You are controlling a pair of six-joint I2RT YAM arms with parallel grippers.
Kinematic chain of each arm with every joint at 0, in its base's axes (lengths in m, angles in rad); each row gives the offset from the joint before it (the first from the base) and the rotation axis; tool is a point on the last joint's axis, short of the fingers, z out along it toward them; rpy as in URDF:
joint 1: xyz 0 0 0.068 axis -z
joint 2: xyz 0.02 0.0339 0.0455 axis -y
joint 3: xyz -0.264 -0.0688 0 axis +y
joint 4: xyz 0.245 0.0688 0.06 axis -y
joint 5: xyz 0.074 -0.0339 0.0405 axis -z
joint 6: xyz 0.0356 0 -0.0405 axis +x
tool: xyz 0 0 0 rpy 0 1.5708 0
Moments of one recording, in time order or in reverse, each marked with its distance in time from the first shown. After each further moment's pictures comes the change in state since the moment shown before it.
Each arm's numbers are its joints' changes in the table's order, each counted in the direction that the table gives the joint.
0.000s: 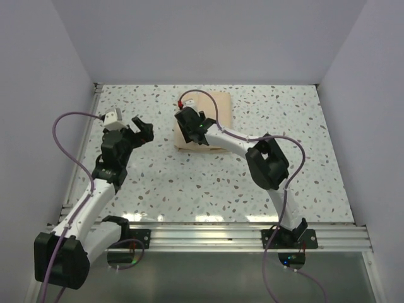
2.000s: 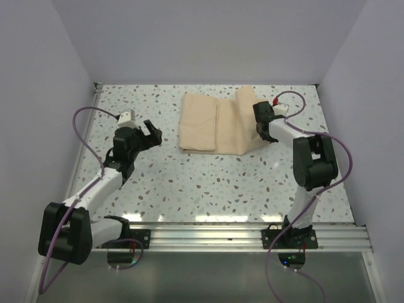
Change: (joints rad) left arm 0.018 -0.201 0.000 0.047 0.055 0.007; right arm 0.574 0.302 0.515 -0.017 0.157 0.330
